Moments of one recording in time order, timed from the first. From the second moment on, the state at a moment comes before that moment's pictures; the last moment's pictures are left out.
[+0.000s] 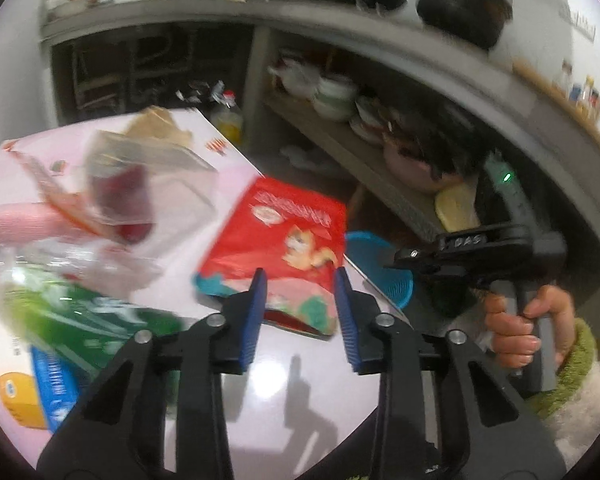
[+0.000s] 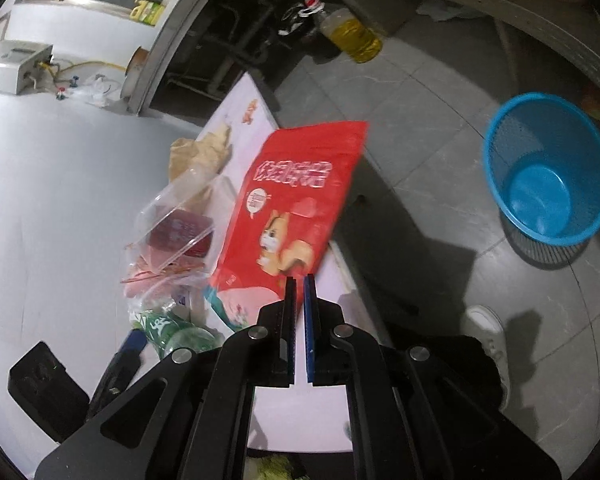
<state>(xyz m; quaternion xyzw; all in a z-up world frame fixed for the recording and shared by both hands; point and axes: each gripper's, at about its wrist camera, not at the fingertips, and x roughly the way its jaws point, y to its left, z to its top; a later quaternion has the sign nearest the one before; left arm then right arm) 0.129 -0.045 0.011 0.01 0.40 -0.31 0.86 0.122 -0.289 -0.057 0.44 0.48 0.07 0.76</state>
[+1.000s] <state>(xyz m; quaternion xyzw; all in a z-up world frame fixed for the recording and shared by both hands) 0.106 0.006 0.020 0.03 0.38 -0.27 0.88 0.171 -0.305 -0.077 0.50 0.40 0.13 0.76</state>
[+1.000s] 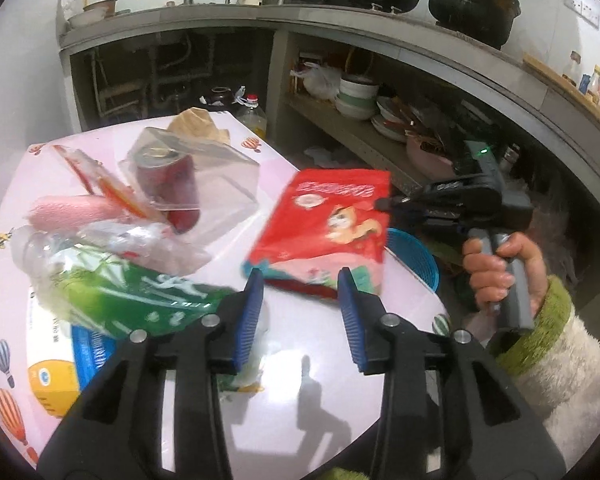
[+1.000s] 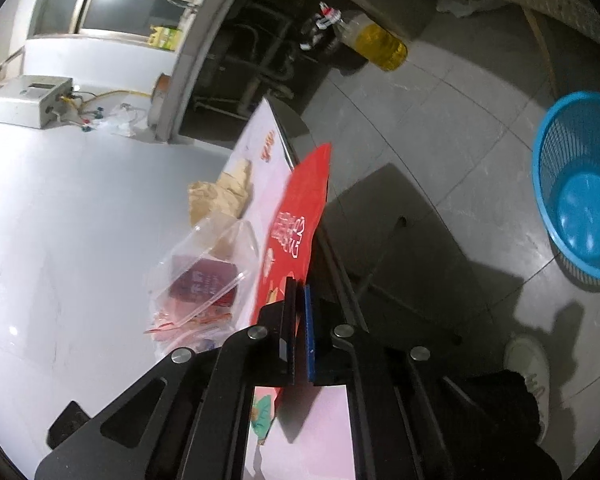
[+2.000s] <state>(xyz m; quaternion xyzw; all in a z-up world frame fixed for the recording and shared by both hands) 0.136 -0.074 -0.067 0.04 0.51 -0.31 0.80 0.121 -0.274 -0.057 0.47 0.41 0.16 0.76</state>
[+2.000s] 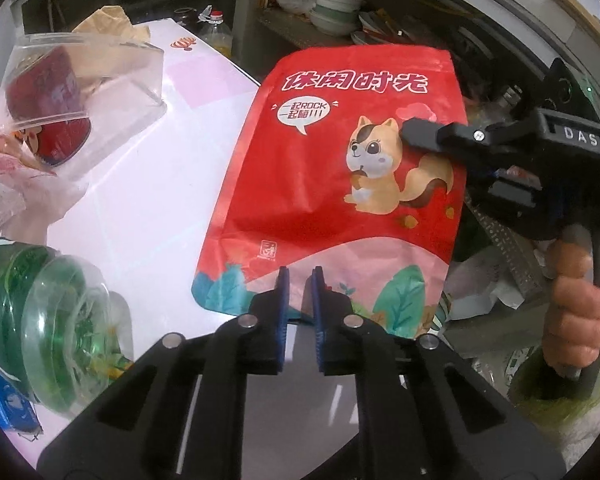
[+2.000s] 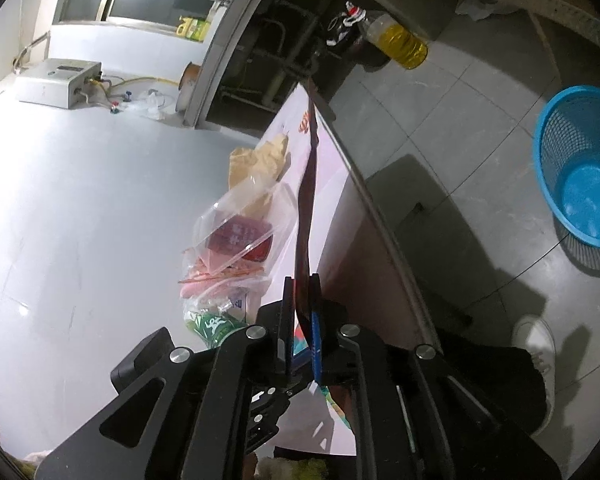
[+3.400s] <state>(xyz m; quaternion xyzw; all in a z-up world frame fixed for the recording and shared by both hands) 0.489 -0.010 -0.043 0.12 0.65 -0.12 0.74 0.147 -0.266 -0.040 0.39 0.42 0.16 0.80</state>
